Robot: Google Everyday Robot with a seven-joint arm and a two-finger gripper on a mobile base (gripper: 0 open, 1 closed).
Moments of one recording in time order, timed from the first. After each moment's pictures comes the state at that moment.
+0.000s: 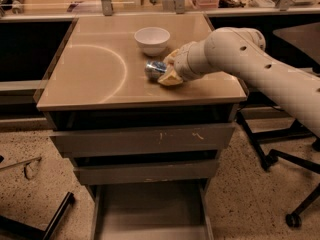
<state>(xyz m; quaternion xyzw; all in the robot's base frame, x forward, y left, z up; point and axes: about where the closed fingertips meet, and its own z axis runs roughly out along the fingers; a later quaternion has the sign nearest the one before) 0.701 -0.036 0.839 -0.58 0.67 -0.01 0.45</state>
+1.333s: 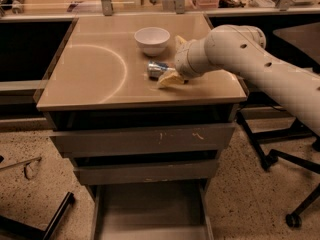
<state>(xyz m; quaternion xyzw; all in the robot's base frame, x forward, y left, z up) 0.702 -0.035 0.842 -0.58 0.67 -0.01 0.45</state>
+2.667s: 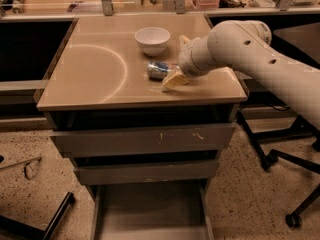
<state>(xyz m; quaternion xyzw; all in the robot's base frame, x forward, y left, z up) 0.699 -0.052 0.845 -0.58 0.69 -0.02 0.43</state>
